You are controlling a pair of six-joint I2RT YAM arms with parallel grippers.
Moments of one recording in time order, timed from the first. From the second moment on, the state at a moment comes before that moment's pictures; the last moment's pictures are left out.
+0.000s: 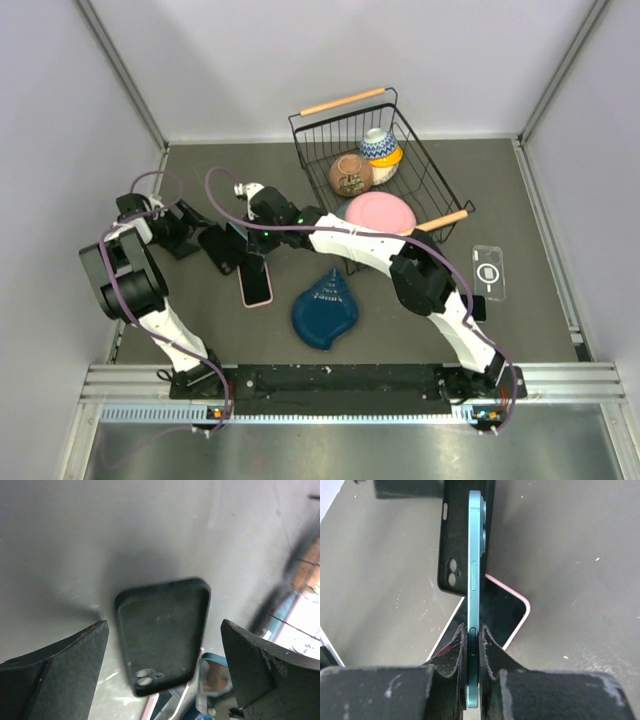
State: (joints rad) left arm 0.46 1.84 1.10 -0.32 0.70 -0.43; right arm 1.00 2.29 1.99 -0.37 -0.08 0.36
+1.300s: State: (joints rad) left arm 0.26 1.98 1.42 -0.67 0.12 0.02; right arm 1.01 1.75 1.64 -0.34 -0.05 0.22
